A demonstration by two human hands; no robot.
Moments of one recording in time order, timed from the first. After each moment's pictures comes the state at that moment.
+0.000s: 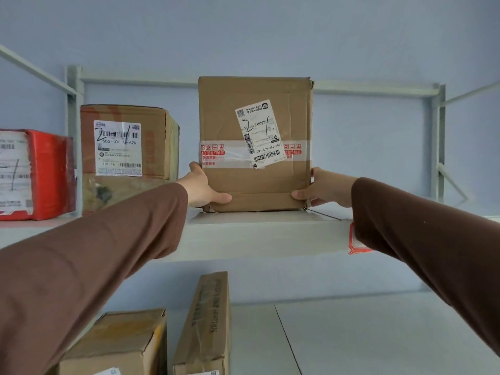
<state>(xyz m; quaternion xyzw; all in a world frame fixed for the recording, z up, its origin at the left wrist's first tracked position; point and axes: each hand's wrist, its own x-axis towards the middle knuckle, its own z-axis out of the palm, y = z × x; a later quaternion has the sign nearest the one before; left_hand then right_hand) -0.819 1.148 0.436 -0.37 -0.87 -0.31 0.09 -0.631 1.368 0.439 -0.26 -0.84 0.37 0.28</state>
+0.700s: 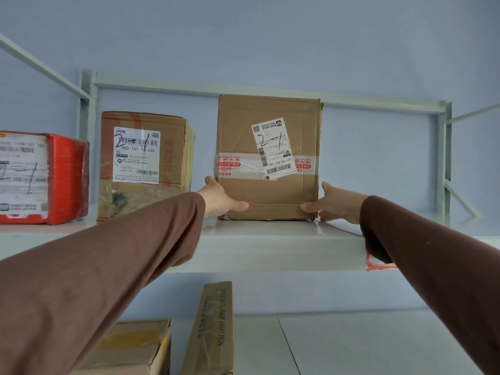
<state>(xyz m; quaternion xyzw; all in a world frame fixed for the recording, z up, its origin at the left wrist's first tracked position) -0.812 1.147 0.436 -0.39 -0.85 -0.36 0.01 -0.641 1.373 0.436 -0.29 -0.83 0.39 0.27</state>
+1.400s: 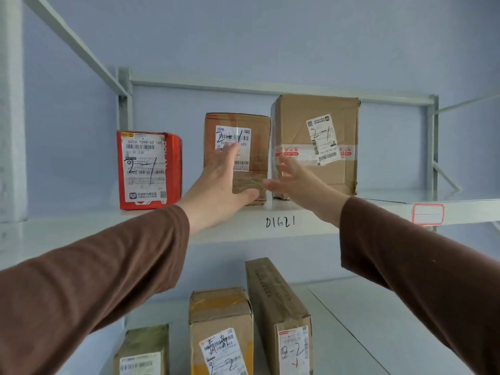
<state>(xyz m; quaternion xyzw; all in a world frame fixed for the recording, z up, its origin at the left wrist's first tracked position) -0.859 0.932 0.403 -0.61 -0.69 -0.35 0.19 -0.734 1.106 0.409 -0.15 -0.85 0.32 0.39</state>
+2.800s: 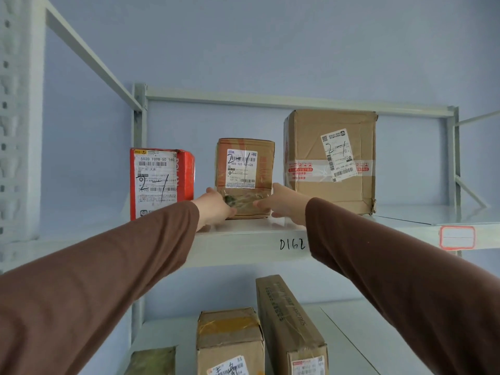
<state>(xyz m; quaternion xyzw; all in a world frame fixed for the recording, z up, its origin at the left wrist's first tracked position) -0.906 0.962 0.430 -0.38 -0.85 -0.35 0.01 -0.814 1.116 0.432 -0.26 -0.87 0.31 0.30</state>
